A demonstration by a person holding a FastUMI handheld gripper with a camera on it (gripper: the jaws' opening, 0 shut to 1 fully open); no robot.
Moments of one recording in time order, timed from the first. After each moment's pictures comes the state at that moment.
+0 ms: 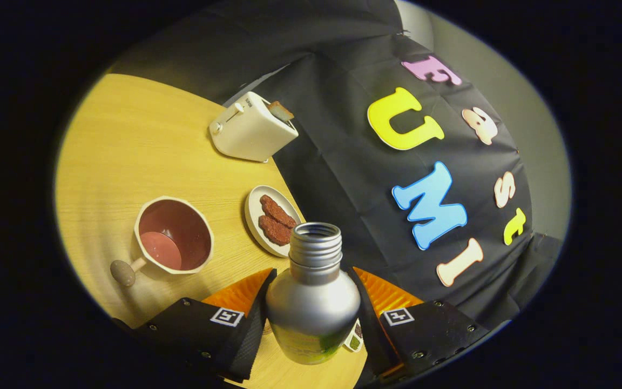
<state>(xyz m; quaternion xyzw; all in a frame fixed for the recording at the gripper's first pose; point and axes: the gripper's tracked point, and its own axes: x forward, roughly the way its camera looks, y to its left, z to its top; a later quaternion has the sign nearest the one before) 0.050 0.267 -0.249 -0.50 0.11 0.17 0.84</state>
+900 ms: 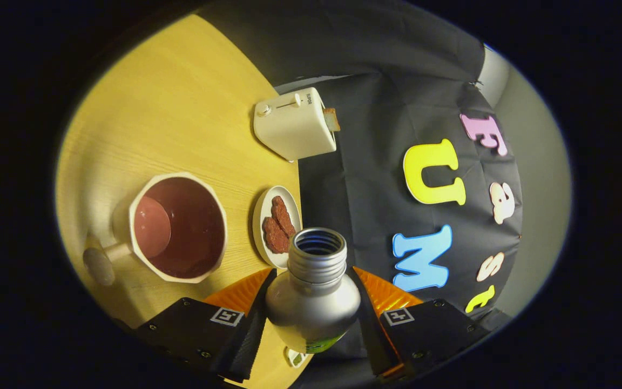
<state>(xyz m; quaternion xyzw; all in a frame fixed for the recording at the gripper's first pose) 0.070 0.302 -0.254 -0.66 0.05 0.18 0.73</state>
